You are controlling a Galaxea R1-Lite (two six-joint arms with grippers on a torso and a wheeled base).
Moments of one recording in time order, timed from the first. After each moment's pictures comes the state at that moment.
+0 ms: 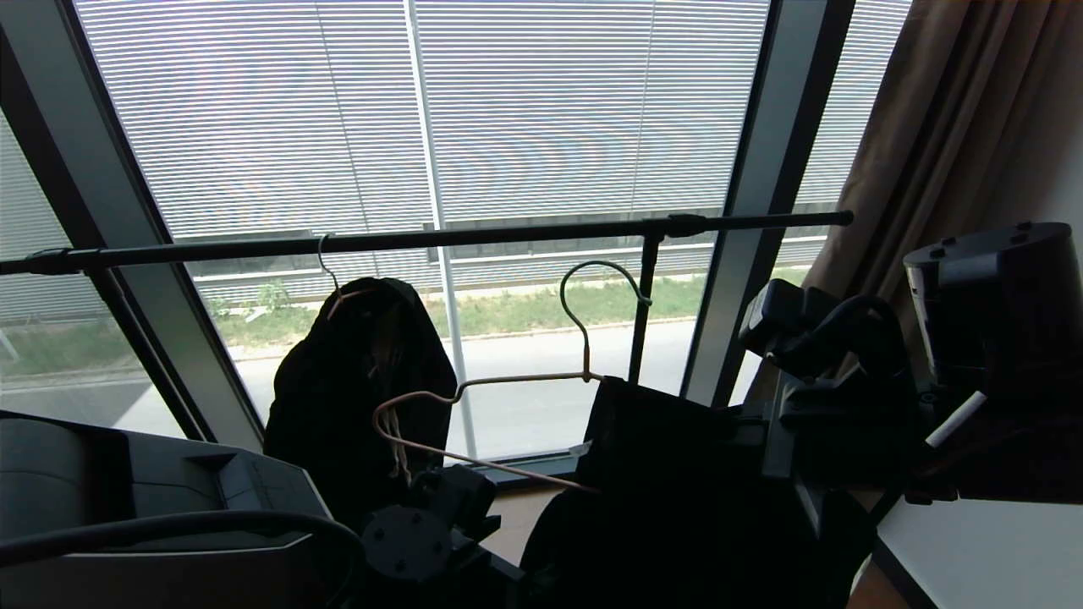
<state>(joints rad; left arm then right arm) -0.80 2.20 -0.27 -1.50 0.07 -0.29 0.65 1.49 -0.89 -0.02 0.22 -0.24</state>
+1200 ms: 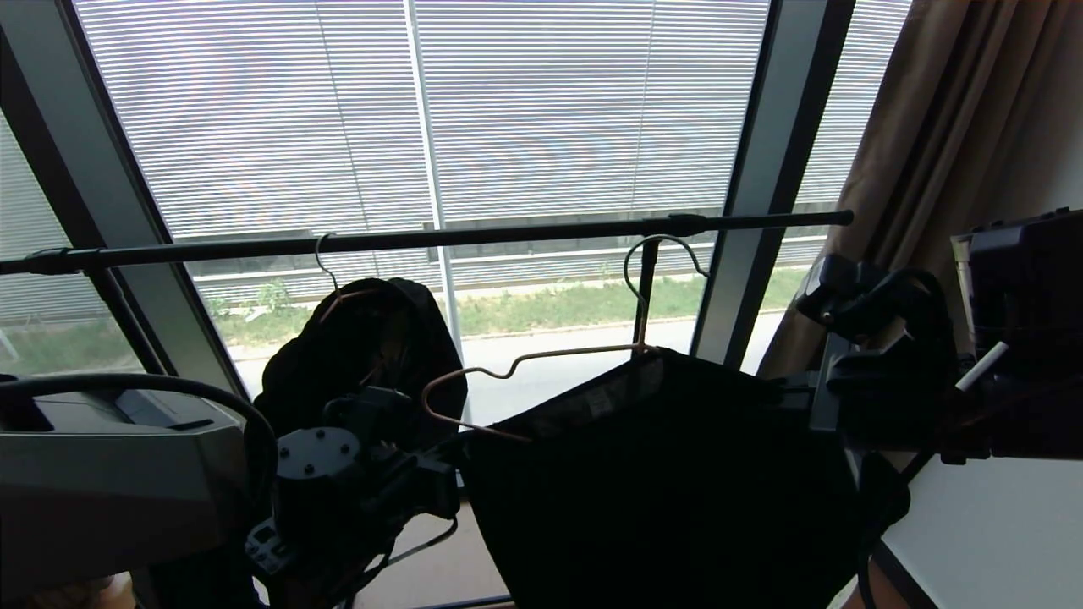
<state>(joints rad) -0.50 2.13 -0.31 -1.57 0.05 -0.19 0.44 1.49 -0.89 -0.01 0.34 -0.30</state>
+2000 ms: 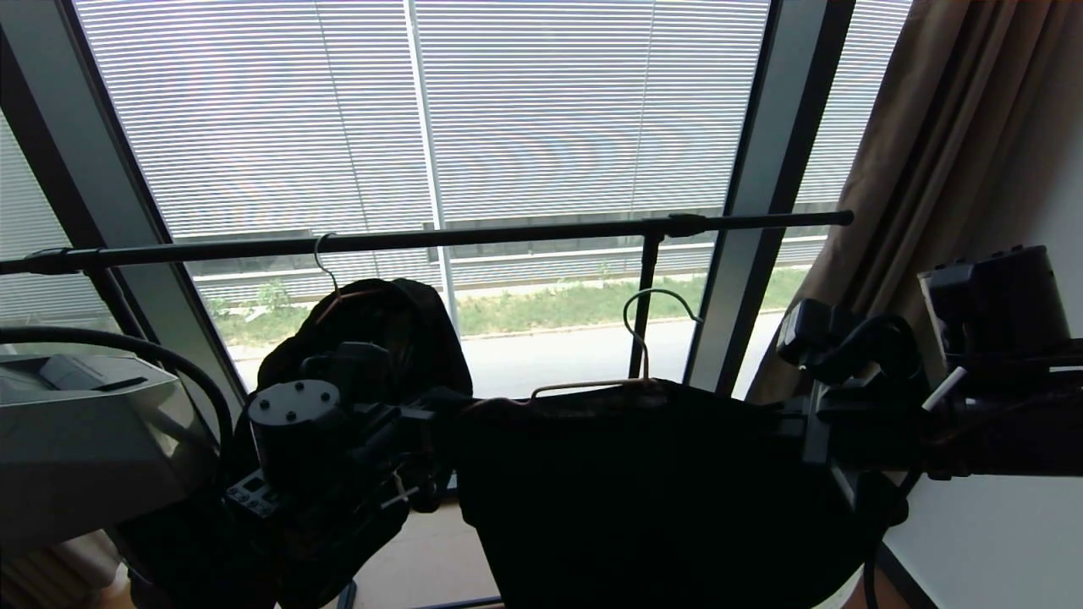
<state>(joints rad) -0.43 2.07 -0.43 -1.46 0.05 -0.19 0.40 1.53 -0.84 -0.01 0.34 -0.46</state>
